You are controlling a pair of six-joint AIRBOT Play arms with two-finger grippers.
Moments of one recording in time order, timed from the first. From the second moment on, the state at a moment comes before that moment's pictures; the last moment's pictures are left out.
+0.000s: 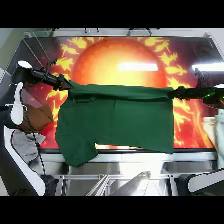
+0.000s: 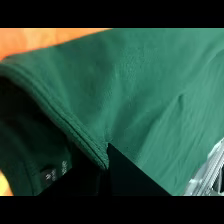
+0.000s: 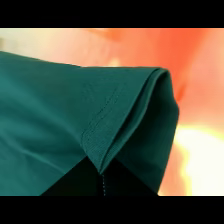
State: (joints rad) left arm 0.19 -2.20 1.99 0.72 -1.60 -1.10; right arm -0.41 -1.81 1.25 -0.55 1.11 0.67
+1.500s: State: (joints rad) left arm 0.44 -1.35 0.69 1.00 -1.56 -1.29; right arm -0.36 -1.52 0.69 -0.88 1.34 1.06
